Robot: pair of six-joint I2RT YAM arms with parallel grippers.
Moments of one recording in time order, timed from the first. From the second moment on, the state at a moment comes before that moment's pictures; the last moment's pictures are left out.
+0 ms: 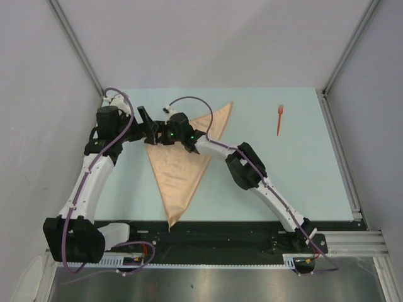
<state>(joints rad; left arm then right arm) -0.04 1.18 1.04 -0.37 0.21 -0.34 0.83 2.74 2.30 0.15 -0.33 0.76</state>
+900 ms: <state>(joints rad) -0.02 1.18 1.02 -0.35 0.20 -0.34 0.23 1.93 1.49 -0.39 0.04 0.46</state>
